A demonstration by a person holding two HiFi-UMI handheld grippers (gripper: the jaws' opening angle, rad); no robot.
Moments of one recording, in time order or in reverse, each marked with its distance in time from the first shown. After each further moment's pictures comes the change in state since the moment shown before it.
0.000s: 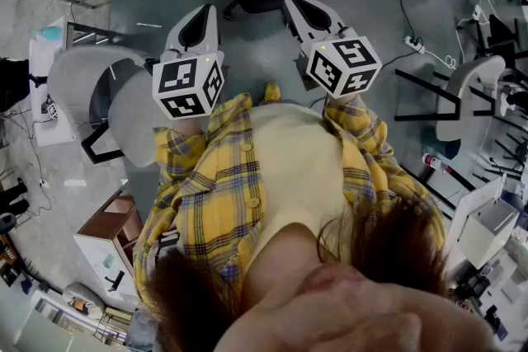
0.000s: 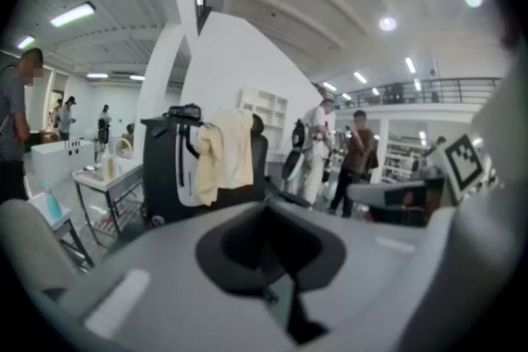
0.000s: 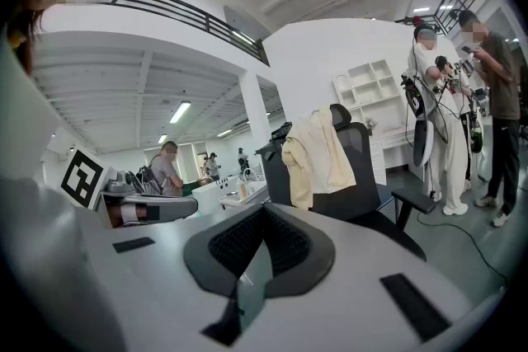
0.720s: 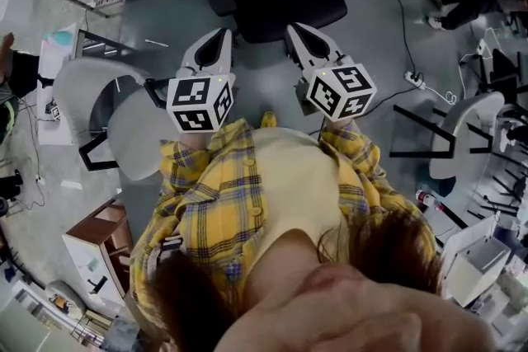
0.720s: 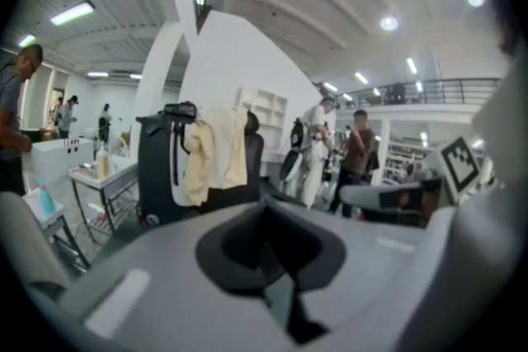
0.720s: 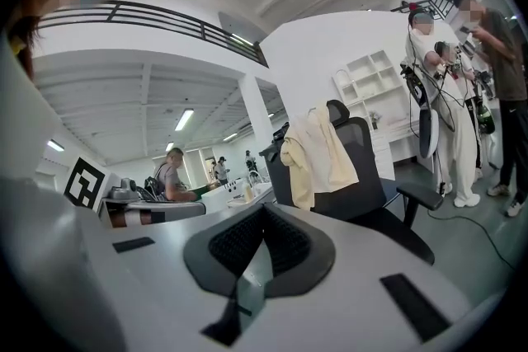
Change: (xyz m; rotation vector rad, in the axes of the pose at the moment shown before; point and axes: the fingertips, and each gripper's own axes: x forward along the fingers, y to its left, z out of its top) left arm 0.038 -0.049 0.002 -0.015 0.003 -0.002; right arm -0.011 -0.047 0.005 0.055 0.000 0.067
